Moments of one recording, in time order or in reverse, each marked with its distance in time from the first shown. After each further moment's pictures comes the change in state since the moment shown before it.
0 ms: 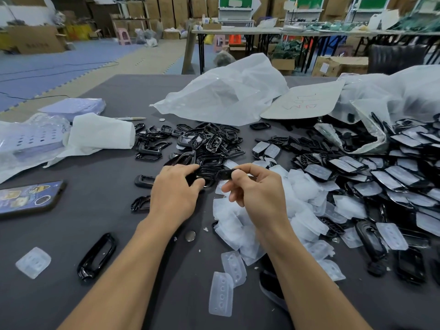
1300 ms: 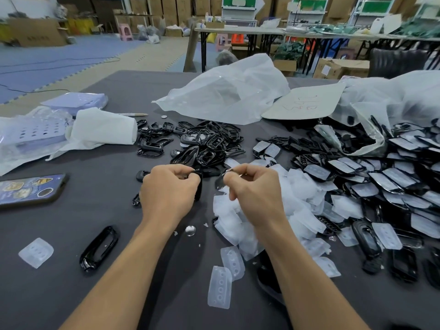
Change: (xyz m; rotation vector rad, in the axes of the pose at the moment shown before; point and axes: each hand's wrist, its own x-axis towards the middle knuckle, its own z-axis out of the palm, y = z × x) left_hand -0.022 0.013 -0.020 -0.281 0.170 -0.262; right_hand -0.007 -0.007 0.004 -0.190 0.009 -0.071
